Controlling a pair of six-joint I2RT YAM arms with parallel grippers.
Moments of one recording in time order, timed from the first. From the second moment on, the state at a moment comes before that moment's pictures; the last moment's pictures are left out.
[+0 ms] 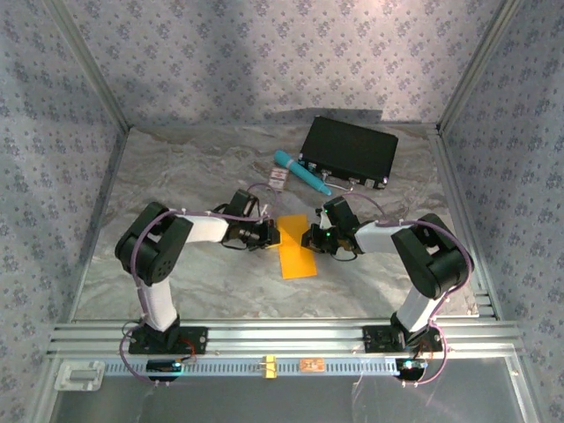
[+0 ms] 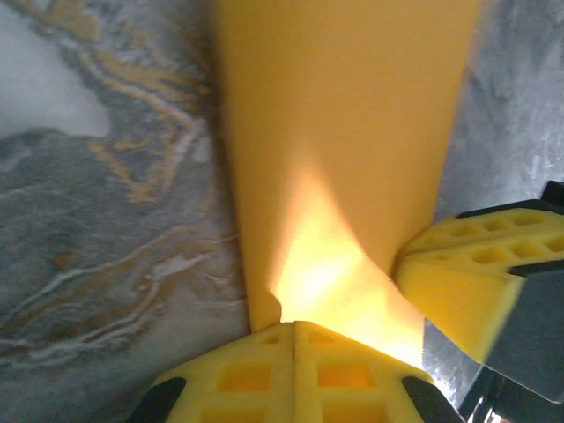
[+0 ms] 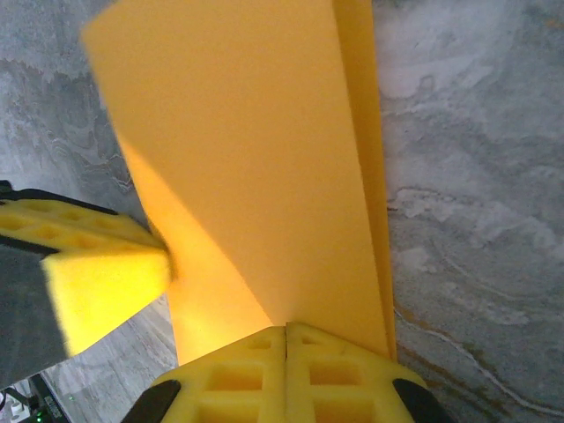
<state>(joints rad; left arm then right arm) -0.58 1.85 0.87 0.00 0.61 -0.74 0.52 1.69 0.69 0.08 -0.47 0.75</state>
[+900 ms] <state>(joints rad) -0.54 1.93 1.01 -0.08 0.61 -0.69 0.52 1.69 0.69 0.07 -0.47 0.75</state>
